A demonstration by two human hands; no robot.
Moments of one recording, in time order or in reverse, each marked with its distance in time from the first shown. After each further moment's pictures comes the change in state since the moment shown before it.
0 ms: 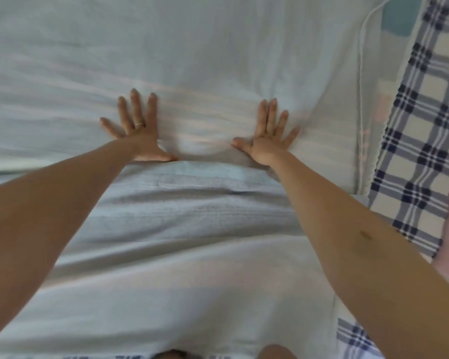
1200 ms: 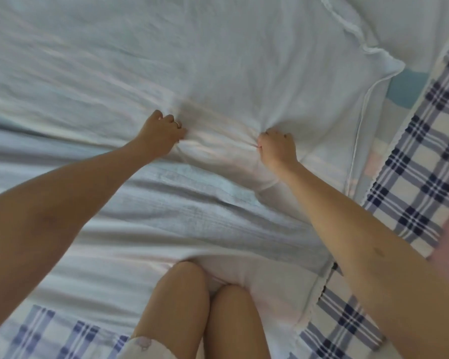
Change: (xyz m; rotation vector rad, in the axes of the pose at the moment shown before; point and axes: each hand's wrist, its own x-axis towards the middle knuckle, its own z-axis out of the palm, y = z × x) left_hand -0.009 0.005 0.001 0.578 0.498 0.321; right_hand 0.019 0.011 -0.053 -0.469 0.322 -0.483
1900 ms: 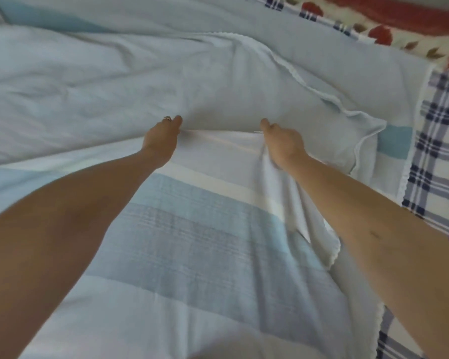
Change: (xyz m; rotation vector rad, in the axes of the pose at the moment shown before) left_hand 0.107 -0.077 -0.054 -0.473 0.256 -0.484; right_hand 0.108 0.041 -0.086 -0.043 0.214 0.052
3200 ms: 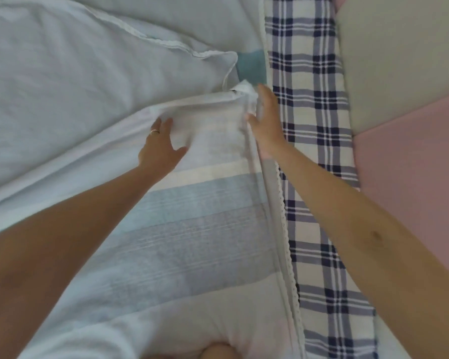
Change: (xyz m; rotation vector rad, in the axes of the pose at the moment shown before) left_hand -0.041 0.255 0.068 -0.299 -0.270 0.210; right_hand -0.165 0.178 0.057 1.024 0.357 0.673
